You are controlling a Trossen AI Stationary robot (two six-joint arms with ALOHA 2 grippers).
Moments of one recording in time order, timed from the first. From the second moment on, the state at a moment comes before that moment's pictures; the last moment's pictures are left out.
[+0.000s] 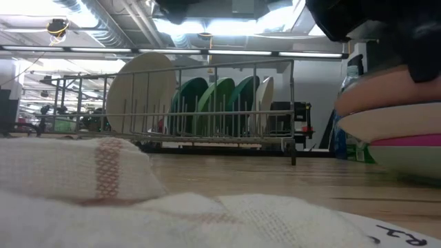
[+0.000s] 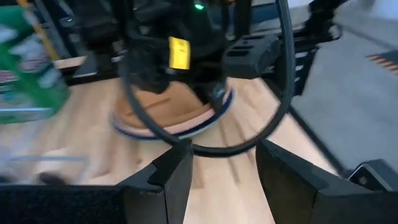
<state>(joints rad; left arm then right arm) -0.46 1.58 0.89 0.36 -0.27 -0.01 0.51 1.81 1.36 -0.83 -0.15 1.41</state>
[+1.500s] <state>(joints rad) -0.37 2.17 1.06 0.96 -0.25 0.02 0.51 1.81 1.36 -0.71 -0.15 1.40</state>
